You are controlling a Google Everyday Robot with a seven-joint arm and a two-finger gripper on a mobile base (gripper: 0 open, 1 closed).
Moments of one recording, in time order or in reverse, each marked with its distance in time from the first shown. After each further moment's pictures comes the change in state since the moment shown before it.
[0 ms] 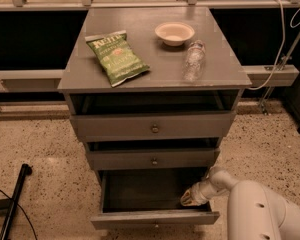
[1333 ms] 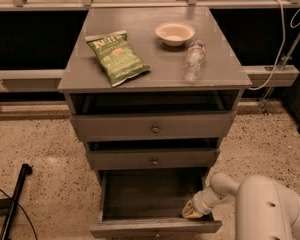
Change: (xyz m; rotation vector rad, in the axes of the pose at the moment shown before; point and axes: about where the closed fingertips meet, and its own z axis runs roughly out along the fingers) arm -0.020 0.064 -0.010 -0.120 -0.001 0.166
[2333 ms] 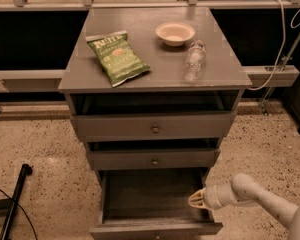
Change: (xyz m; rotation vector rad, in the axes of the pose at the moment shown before) arm -0.040 -0.010 -0.093 0.286 -0.142 -0.130
